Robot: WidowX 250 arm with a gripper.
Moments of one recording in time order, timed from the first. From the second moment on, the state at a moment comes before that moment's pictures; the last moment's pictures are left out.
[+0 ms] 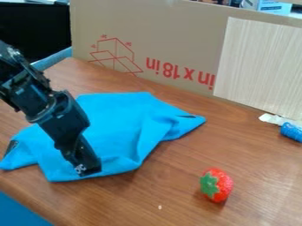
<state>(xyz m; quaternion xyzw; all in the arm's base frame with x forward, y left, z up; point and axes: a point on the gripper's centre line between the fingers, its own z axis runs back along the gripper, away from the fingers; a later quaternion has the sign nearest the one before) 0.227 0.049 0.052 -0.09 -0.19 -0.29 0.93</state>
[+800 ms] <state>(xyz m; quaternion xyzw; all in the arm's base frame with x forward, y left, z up) 0.209 -0.011 0.070 -0.11 -0.15 -0.27 0.94</state>
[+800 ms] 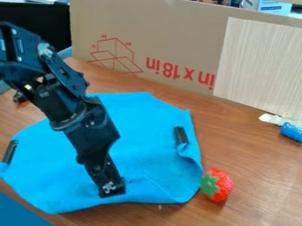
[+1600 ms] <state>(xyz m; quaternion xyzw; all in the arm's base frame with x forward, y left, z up) 0.214 -0.033 0.070 -0.11 -0.12 -0.27 0.95</state>
